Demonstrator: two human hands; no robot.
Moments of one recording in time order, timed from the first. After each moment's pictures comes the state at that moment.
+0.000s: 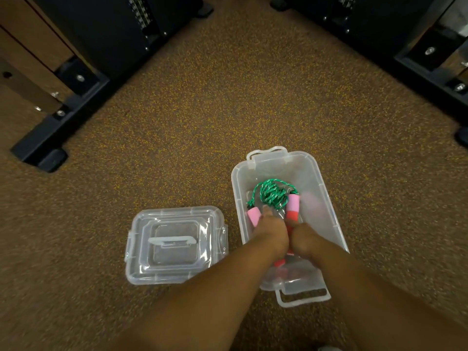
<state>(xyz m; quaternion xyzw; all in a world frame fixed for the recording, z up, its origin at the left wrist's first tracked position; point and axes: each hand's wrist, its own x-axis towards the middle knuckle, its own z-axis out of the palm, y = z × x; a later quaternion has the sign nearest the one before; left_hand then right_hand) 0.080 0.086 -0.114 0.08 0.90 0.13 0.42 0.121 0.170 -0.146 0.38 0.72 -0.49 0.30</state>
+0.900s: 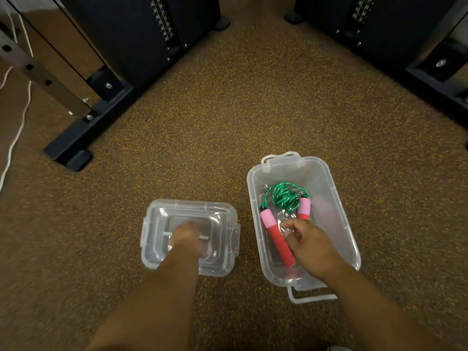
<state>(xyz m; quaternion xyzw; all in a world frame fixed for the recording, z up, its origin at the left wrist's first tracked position) 0.030 -0.096 -0.110 -0.49 0.67 0.53 0.19 0.146 0.141 -0.061 0.21 0.85 -0.45 0.16</state>
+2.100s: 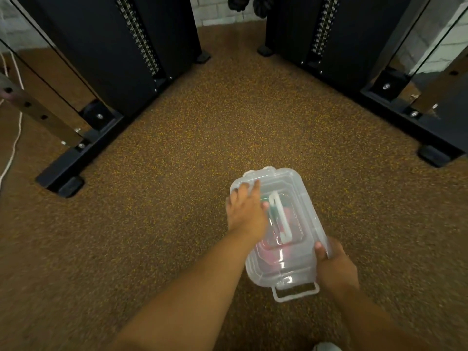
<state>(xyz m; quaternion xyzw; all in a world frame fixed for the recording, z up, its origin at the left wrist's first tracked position) 0.055 0.056 -0.021 0.17 0.96 0.16 0.15 0.210 0.176 -0.051 0.49 0.76 -0.43 0.09</state>
